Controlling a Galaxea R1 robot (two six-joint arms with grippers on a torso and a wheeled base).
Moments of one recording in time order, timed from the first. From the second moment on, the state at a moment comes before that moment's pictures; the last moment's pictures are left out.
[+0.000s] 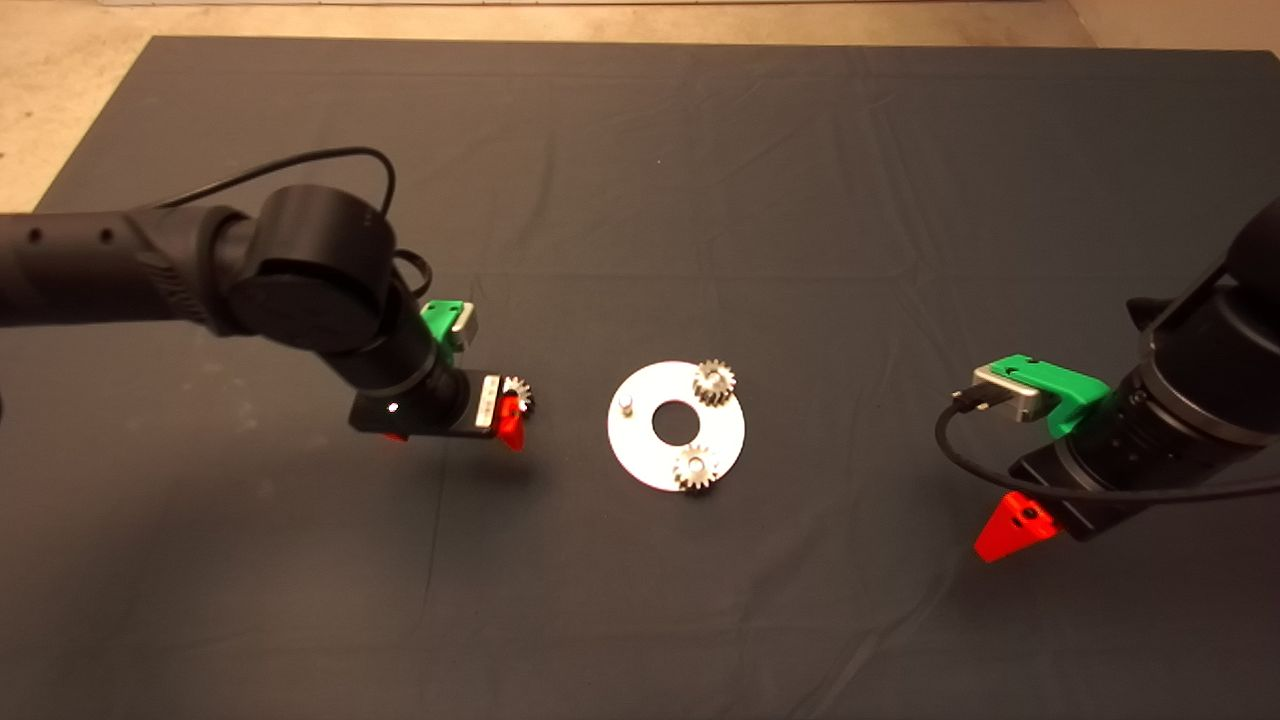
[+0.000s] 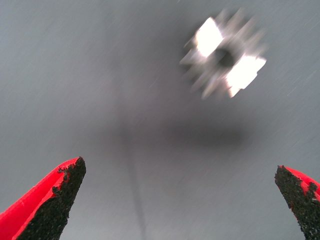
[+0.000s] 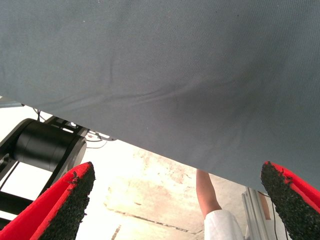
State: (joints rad) left arm -0.37 2.43 -0.93 0.34 1.49 -1.45; right arm 0.47 2.18 -0.62 0.08 -1.53 1.23
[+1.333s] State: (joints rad) left arm -0.36 2.53 -1.20 0.23 1.46 -1.23; right arm 0.47 2.18 -0.61 0.08 -1.53 1.23
